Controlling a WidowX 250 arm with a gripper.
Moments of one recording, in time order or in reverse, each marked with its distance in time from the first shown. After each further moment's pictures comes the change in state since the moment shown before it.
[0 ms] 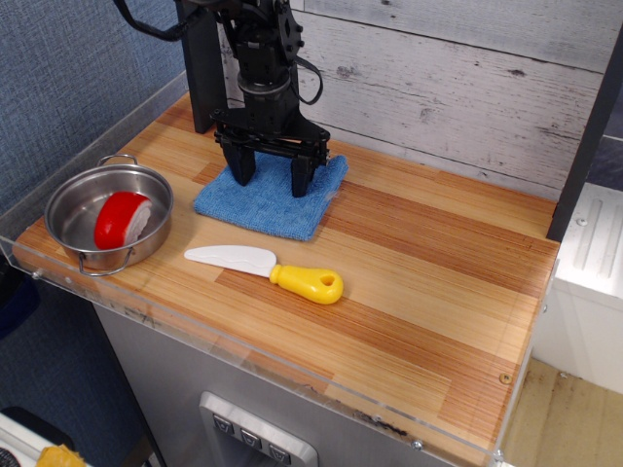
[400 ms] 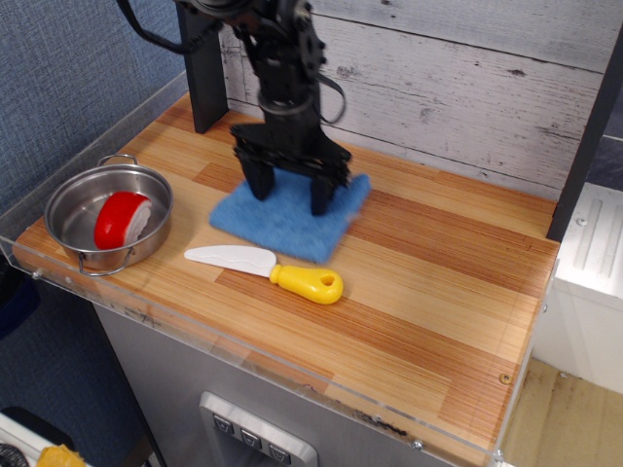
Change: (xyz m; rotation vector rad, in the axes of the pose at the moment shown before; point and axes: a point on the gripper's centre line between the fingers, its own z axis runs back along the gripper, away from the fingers) arm -0.022 -0.037 0.004 -0.026 0.009 -0.085
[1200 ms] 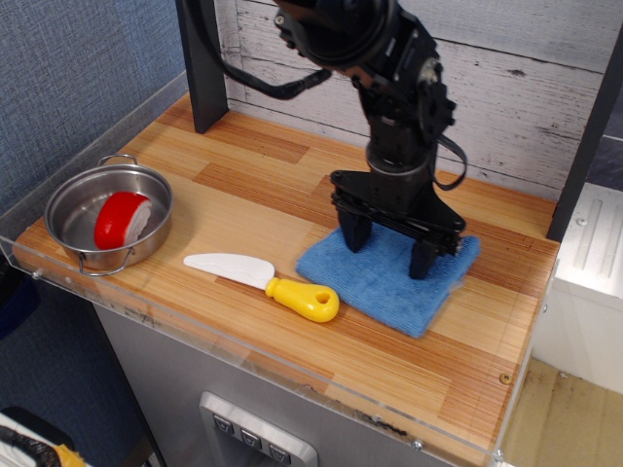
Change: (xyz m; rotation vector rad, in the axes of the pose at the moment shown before) arm -0.028 -0.097 0.003 -0.041 -0.051 -0.157
